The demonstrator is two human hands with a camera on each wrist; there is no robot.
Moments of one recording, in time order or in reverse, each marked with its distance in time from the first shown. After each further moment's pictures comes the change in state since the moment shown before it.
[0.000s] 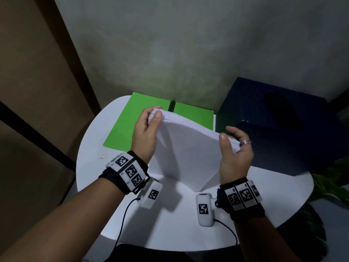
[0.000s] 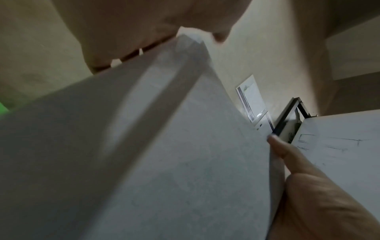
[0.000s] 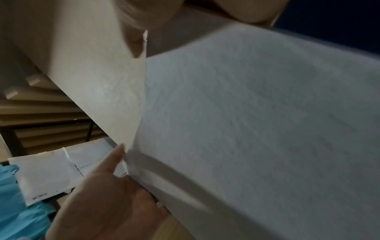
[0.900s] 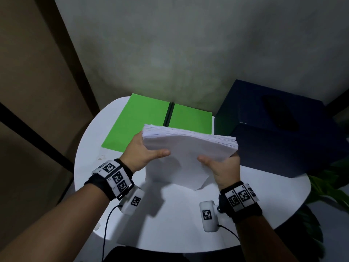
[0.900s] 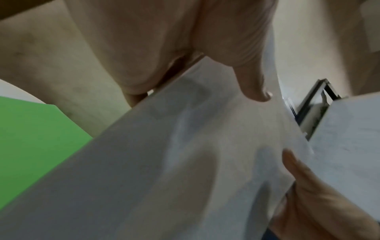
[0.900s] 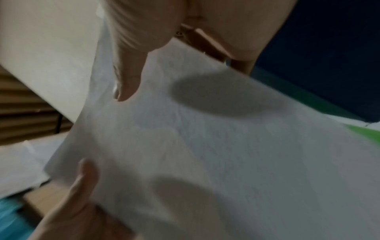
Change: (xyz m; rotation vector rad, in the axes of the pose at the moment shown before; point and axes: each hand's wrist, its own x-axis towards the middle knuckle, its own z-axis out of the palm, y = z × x) left_hand -0.010 -0.031 -0.042 0.100 -0.333 -0.153; right_hand -0.002 0.022 -0.019 -0.118 -0.210 0.256
